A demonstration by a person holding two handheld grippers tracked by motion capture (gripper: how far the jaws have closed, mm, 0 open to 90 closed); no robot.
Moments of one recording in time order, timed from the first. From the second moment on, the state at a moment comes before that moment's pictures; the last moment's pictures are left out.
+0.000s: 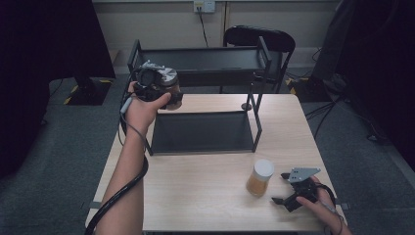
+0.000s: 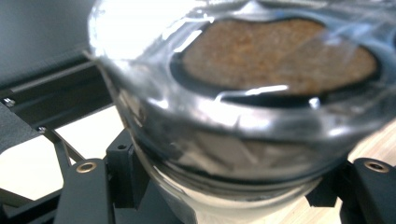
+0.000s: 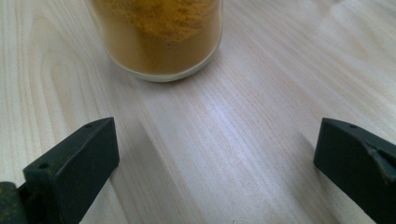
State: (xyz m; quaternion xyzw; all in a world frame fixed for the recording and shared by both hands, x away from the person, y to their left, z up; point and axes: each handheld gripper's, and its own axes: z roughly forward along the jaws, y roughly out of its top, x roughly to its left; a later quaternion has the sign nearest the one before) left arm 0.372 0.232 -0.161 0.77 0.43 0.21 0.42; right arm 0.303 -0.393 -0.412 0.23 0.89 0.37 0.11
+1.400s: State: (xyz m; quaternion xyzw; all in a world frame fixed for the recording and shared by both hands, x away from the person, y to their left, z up) left arm 0.410 0.216 -0.088 0.76 0.44 0.25 0.41; right arm 0.303 -0.393 -0.412 0.23 0.89 0.37 0.11
